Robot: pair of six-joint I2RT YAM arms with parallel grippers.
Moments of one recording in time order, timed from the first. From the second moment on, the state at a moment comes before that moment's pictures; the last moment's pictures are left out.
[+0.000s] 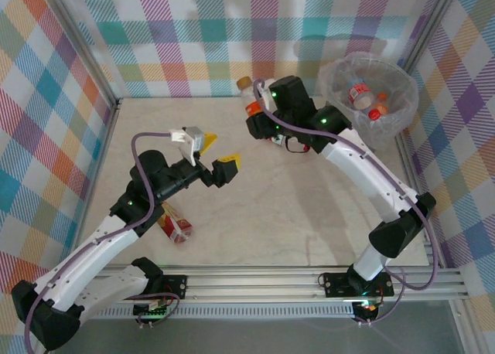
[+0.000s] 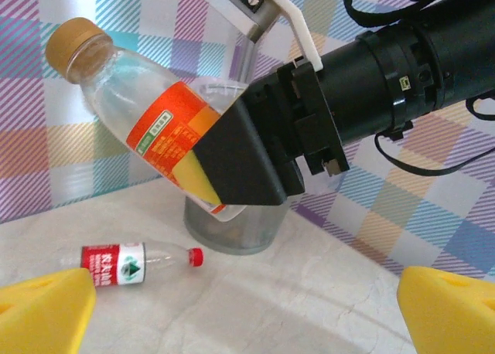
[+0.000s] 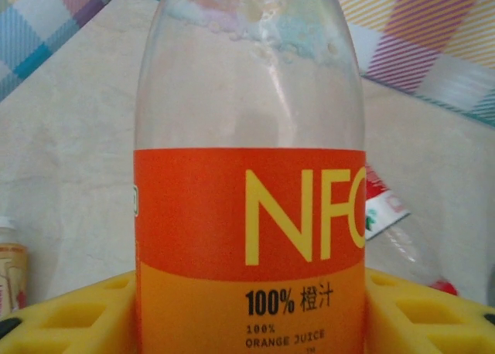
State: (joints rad) left arm -0.61 0.91 0.85 0.08 0.27 -0.24; right arm 0.70 1.63 1.89 -0.91 0.11 0.12
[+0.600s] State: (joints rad) left arm -0.61 0.95 0.82 0.15 0.37 -0.27; right arm 0.39 1.75 2.25 -1.18 0.23 -0.06
